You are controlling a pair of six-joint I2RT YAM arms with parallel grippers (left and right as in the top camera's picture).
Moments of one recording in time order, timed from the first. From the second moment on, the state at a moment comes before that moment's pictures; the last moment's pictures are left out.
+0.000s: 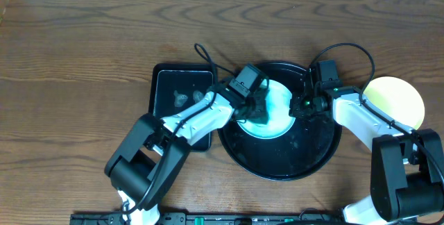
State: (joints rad) left arm -0.69 1.91 1.16 -0.37 0.20 -0.72; right arm 0.19 1.72 0.89 -0.44 -0.21 0.36
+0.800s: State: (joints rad) left arm -0.70 1.91 1.18 -0.44 -0.03 -0.78; right arm 0.19 1.72 0.89 -0.44 -0.22 0.36
